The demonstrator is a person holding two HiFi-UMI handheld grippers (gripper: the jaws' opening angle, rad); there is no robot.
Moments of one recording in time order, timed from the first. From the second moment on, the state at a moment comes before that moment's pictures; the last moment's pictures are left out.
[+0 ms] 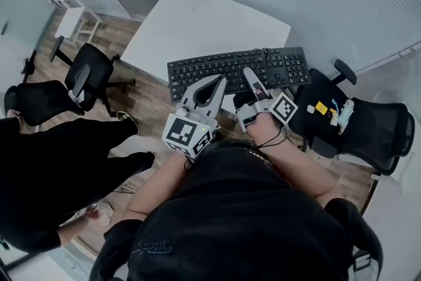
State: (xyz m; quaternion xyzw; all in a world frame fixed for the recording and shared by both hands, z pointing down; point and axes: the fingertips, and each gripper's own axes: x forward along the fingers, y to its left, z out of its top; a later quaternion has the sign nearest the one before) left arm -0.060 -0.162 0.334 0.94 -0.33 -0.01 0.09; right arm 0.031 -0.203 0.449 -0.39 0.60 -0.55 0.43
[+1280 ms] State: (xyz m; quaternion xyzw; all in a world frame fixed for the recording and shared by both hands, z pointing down) left arm -0.071 -0.216 0.378 0.92 -0.37 0.01 0.12; right arm 0.017 -0.264 0.495 -0.37 0.60 -0.59 0.40
